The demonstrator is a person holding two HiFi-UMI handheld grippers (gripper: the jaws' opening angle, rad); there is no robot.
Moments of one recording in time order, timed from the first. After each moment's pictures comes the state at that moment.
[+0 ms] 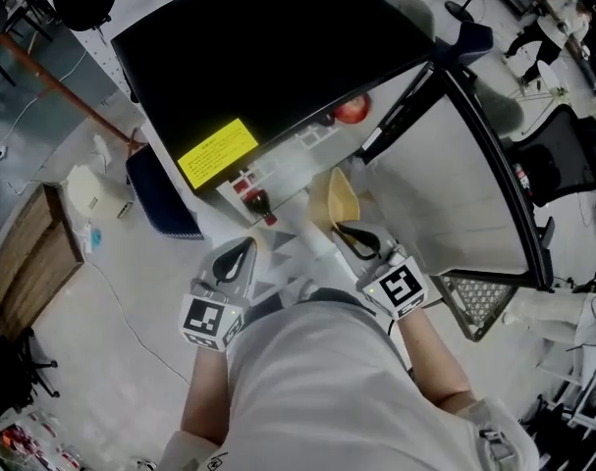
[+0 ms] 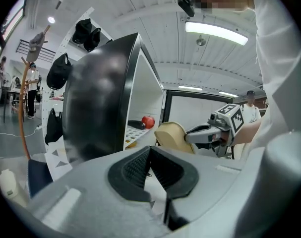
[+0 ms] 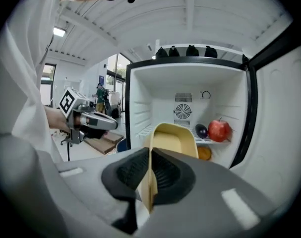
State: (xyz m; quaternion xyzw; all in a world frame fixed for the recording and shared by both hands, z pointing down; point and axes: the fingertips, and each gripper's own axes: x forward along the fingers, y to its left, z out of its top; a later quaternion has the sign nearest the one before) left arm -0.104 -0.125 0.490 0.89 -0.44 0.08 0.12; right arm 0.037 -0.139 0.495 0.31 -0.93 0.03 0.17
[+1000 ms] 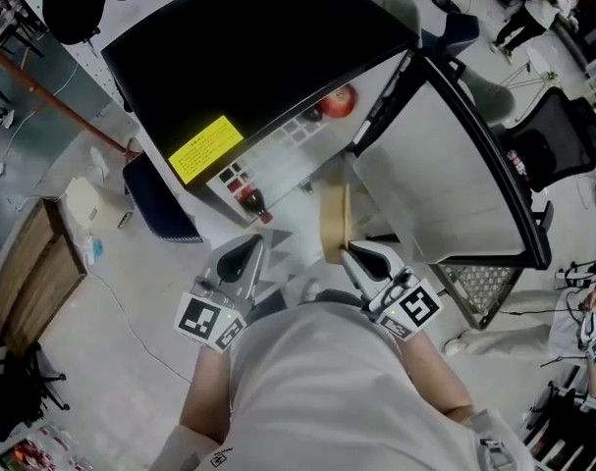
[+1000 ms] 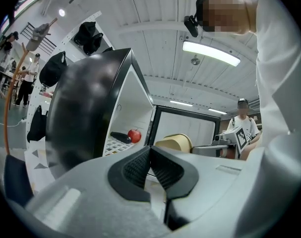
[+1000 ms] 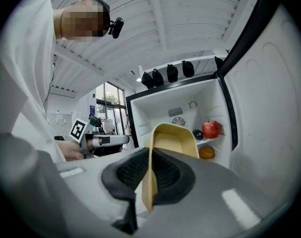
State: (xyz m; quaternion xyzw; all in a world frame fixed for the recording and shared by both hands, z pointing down) left arm -0.079 -0.118 0.444 0.91 -0.39 -0.01 0.12; right arm 0.062 -0.087 0.459 0.36 -0.93 0.11 0.02
